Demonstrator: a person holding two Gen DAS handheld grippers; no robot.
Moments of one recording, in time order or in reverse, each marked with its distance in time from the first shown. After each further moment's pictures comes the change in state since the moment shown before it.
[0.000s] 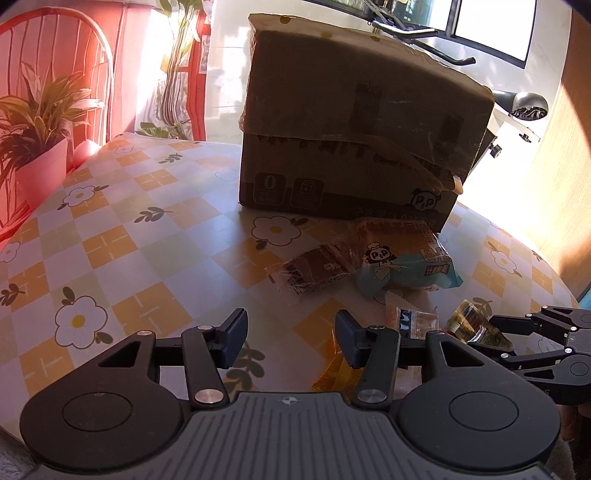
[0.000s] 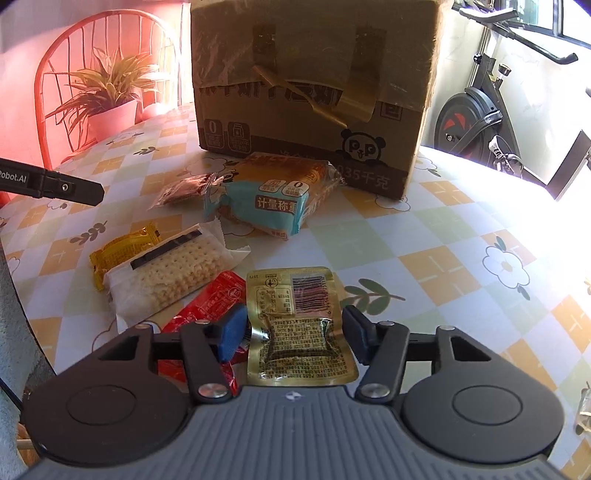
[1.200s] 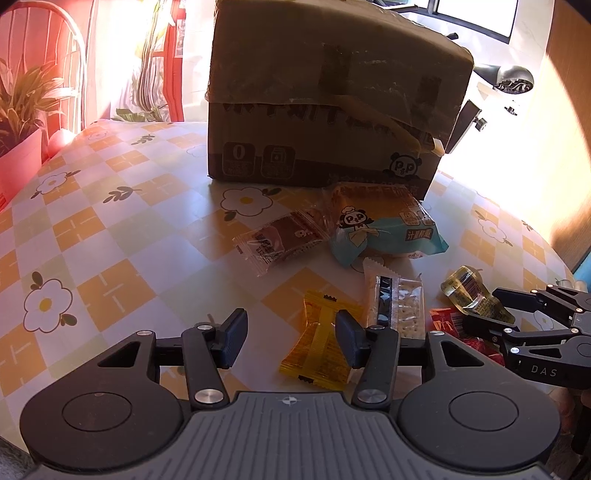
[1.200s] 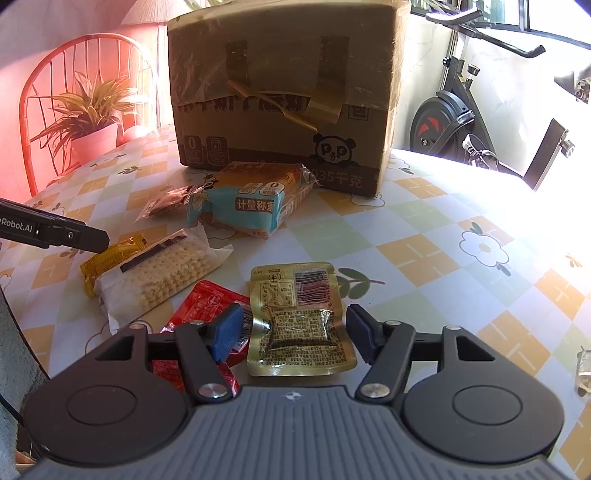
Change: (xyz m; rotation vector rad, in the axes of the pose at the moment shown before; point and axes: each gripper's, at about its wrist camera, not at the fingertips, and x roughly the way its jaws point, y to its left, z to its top) left arm 0.013 -0.012 -0.013 0.036 0.046 -0.037; right arm -0.011 -0.004 -0.019 0.079 -0.069 -0.048
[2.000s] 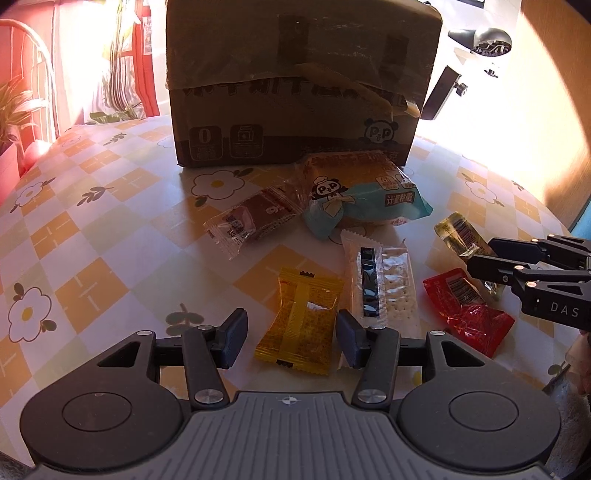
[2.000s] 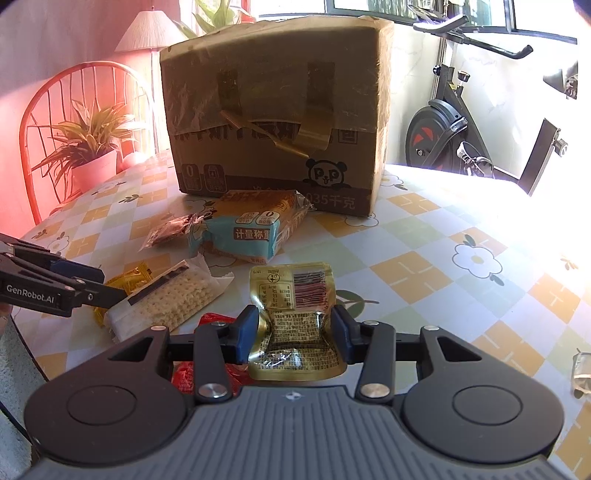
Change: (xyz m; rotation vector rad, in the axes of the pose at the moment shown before) left arm 0.015 -0.019 -0.006 0.117 0.063 -0.006; right arm -0.010 -0.004 0.007 0.051 -0.057 0.012
